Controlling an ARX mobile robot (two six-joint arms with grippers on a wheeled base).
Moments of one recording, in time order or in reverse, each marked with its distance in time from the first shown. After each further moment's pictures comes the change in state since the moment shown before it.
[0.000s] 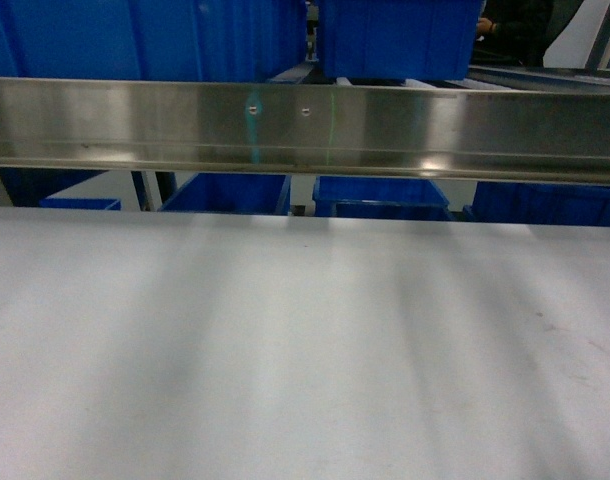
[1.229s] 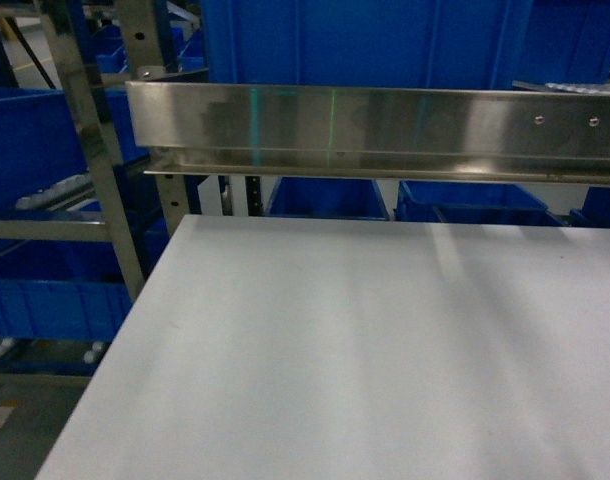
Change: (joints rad) left arm 0.000 0.000 0.000 0.000 0.001 0.000; right arm 0.000 0.000 0.000 0.001 0.000 0.000
